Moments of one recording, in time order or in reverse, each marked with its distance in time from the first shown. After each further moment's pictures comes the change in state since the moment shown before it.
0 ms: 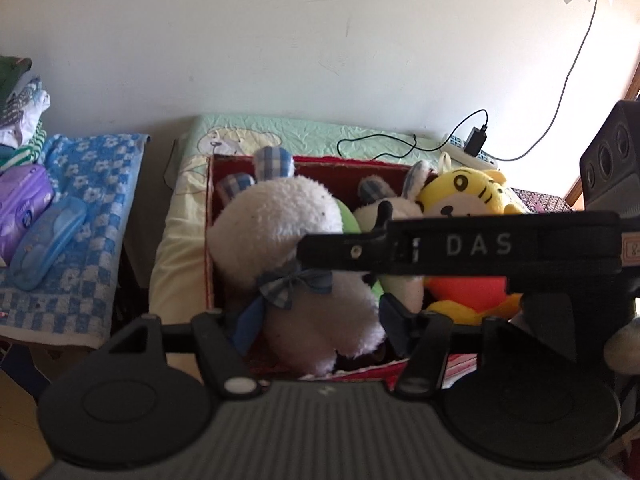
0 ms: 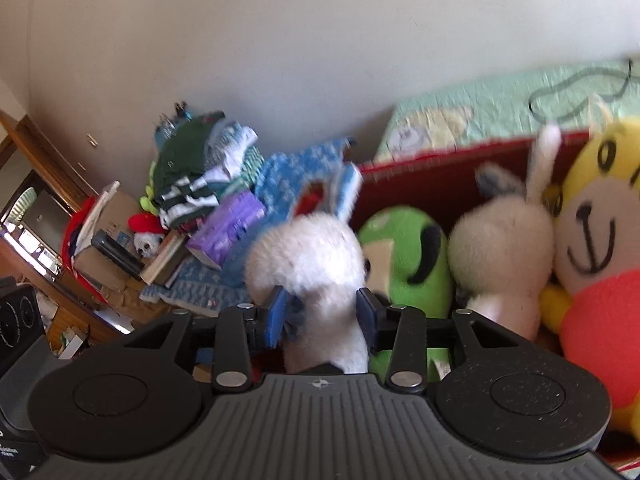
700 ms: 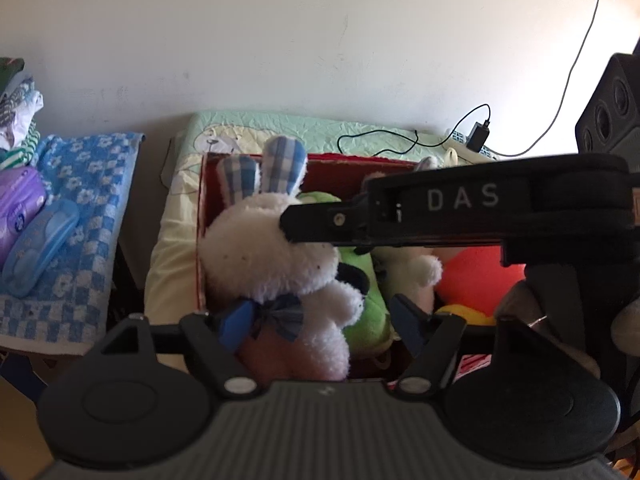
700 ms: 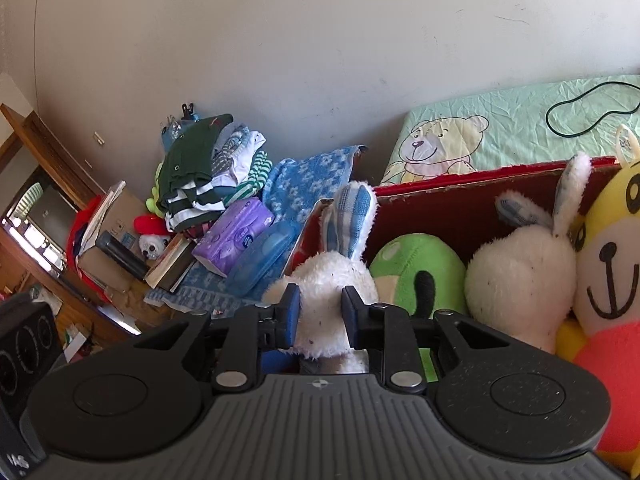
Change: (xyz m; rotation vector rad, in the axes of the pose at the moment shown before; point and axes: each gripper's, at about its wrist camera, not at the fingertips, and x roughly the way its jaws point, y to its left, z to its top) left arm 0.023 -0.001 0.008 0.014 0.020 0.005; right arm 0.021 0.003 0.016 -0.003 0.027 0.018
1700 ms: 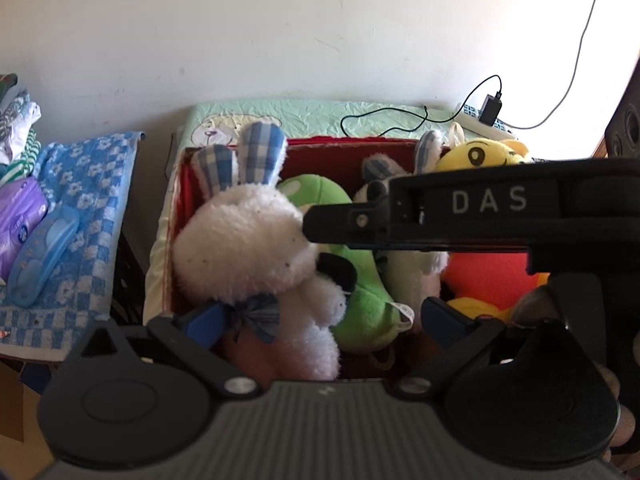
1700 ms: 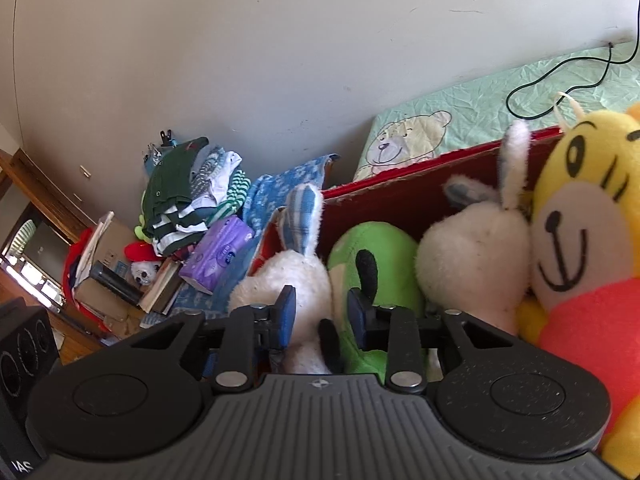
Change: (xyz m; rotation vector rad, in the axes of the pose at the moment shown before) left arm 0.020 -0.025 0.006 0.052 0.063 0.071; right arm -0.014 -0.030 -0.009 0.093 -0.042 -0.022
